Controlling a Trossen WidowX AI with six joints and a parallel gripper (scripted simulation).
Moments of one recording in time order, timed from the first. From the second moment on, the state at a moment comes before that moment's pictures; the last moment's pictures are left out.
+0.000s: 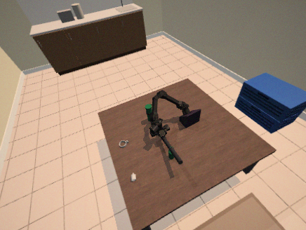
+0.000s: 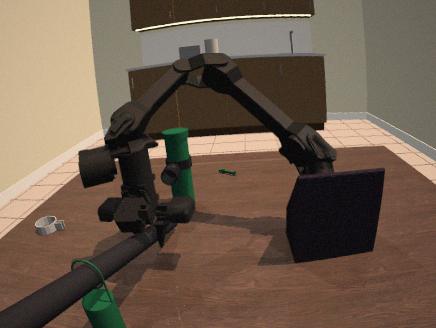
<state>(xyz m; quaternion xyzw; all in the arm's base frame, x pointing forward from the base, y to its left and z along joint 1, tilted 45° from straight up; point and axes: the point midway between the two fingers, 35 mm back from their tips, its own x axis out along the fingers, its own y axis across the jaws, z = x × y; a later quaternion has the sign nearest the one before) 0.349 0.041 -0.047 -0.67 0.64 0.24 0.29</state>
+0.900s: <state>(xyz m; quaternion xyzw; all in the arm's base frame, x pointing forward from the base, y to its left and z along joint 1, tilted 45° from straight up) 0.342 0.071 0.004 -0.69 0.67 0.16 0.22</state>
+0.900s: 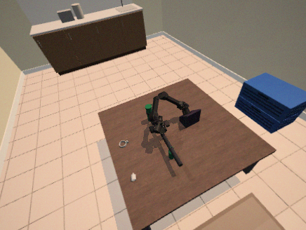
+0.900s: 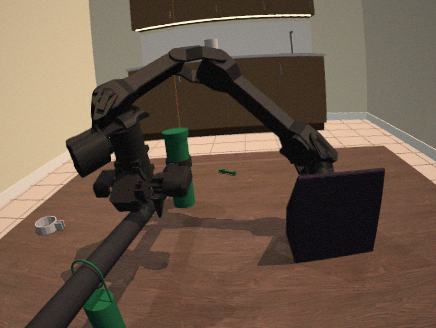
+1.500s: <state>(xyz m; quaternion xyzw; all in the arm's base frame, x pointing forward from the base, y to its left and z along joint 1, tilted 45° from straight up) 0.342 0.070 0.003 -0.69 0.67 0.16 0.22</state>
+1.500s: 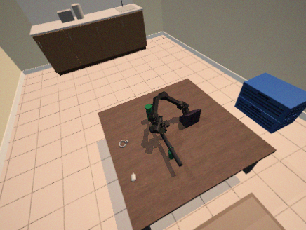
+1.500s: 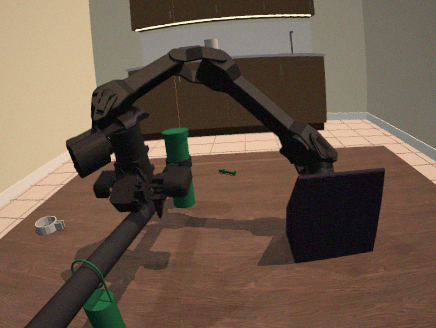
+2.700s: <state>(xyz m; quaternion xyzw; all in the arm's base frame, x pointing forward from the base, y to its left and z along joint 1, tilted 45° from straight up) 0.342 0.064 0.015 -0.69 0.67 0.16 0.22</state>
